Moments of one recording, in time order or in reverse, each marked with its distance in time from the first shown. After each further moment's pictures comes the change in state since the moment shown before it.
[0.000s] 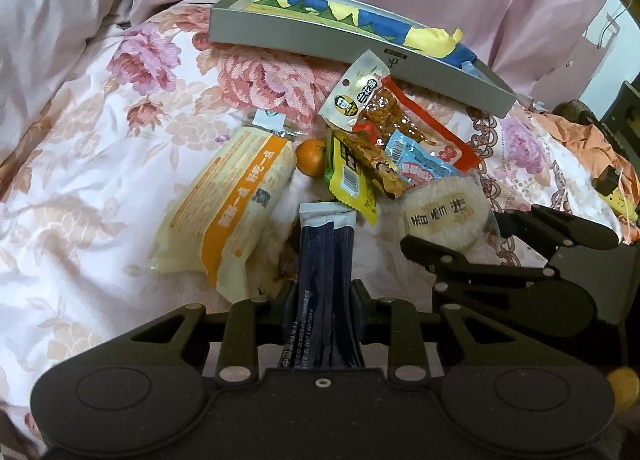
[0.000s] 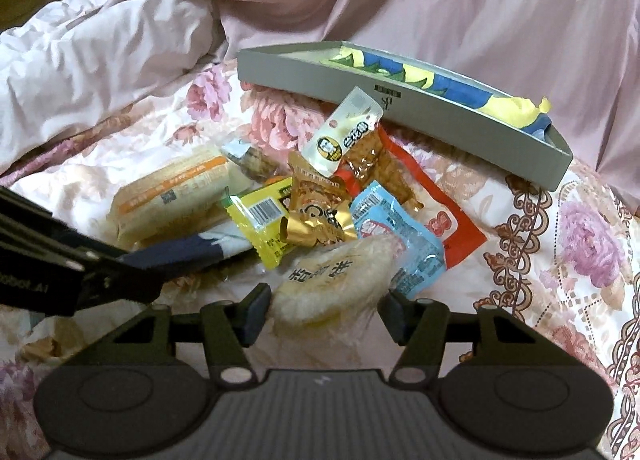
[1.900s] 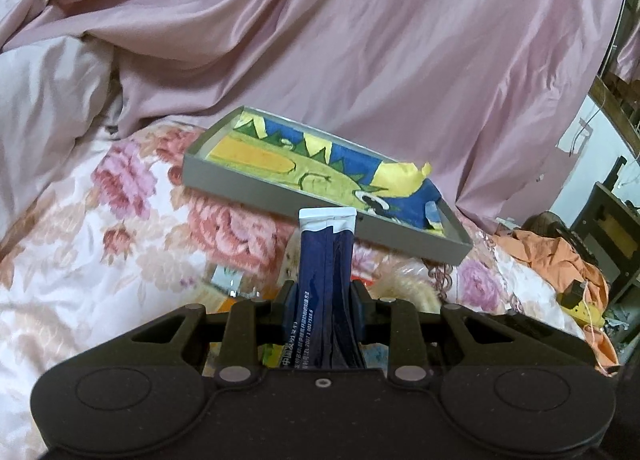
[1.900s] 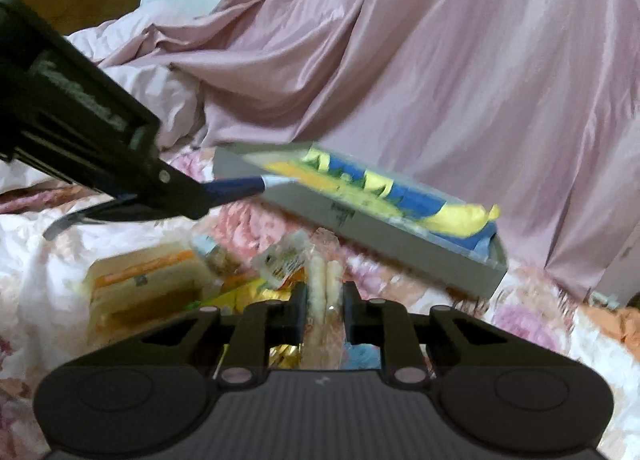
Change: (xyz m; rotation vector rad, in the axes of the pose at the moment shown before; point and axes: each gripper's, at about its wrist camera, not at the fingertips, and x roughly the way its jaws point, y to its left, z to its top) left arm -0.028 -0.022 0.059 -0.061 -0.338 -0.069; right arm -0.032 -0.003 0.018 -0.100 -0.313 -0.164
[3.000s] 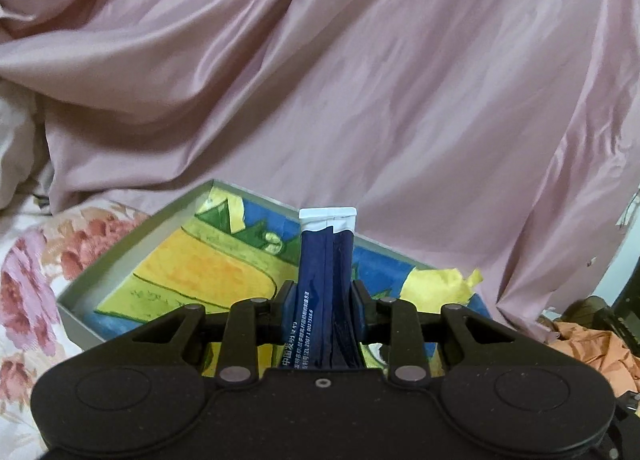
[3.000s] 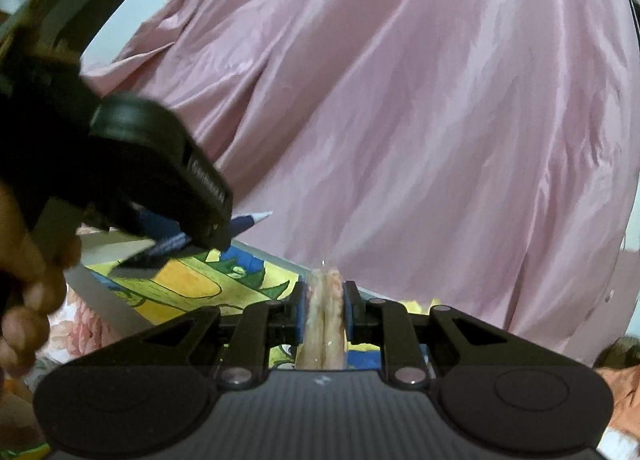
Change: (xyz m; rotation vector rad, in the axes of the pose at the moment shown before) left arm 0.161 -0.014 0.091 -0.049 -0.179 0.057; right arm 0.105 -0.068 0.036 0.066 -0.197 -0.193
